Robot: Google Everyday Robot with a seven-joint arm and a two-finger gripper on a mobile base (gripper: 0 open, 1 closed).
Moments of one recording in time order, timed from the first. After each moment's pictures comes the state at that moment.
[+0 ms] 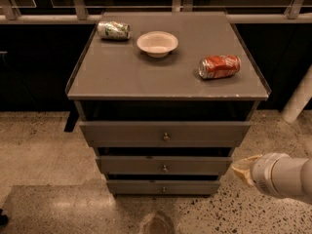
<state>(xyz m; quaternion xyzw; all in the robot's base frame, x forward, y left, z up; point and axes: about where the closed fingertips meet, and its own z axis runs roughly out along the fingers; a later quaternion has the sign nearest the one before) 0.422 -0.250 0.699 -0.30 0.89 0.02 0.33</state>
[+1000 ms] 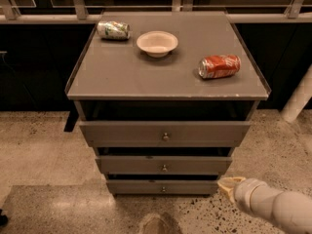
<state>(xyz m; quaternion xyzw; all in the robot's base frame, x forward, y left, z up) 0.432 -0.244 0.574 -0.24 0.89 0.07 0.37</state>
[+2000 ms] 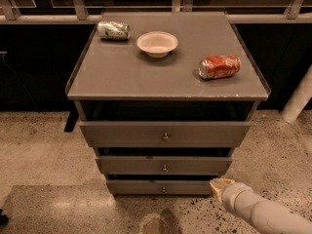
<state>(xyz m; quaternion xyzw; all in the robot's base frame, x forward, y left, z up) 0.463 -0.234 0.513 -0.20 0.89 0.05 0.41</state>
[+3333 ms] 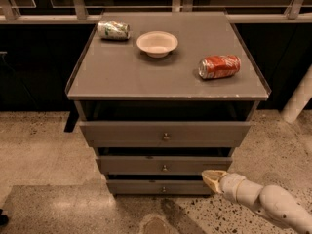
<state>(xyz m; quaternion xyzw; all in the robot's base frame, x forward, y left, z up) 0.510 -0.220 0.474 -0.27 0.83 0.20 0.46</state>
